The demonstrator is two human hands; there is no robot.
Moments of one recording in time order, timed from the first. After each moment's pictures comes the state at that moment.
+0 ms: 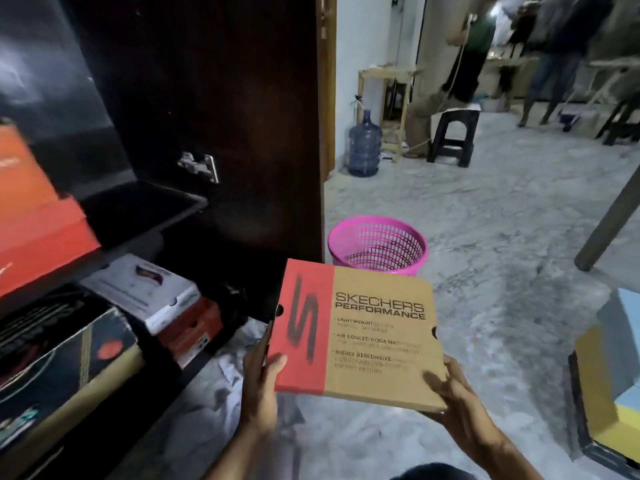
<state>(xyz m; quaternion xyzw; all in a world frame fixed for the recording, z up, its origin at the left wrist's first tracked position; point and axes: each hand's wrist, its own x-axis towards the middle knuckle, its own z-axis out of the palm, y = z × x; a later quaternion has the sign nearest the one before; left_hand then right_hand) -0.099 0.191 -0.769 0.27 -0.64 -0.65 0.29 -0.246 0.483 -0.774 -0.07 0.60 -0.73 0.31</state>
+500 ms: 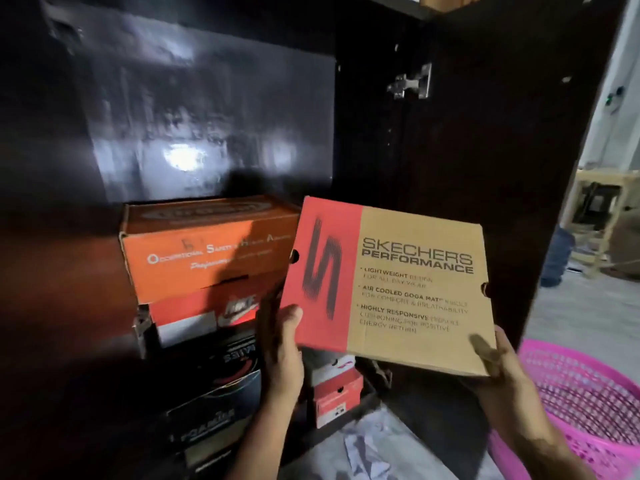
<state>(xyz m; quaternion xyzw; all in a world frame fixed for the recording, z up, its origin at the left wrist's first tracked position) 0.023 0.035 -0.560 0.28 -0.52 -0.46 0.66 -0.205 0.212 -0.572 -0.28 0.46 -0.78 0.30</state>
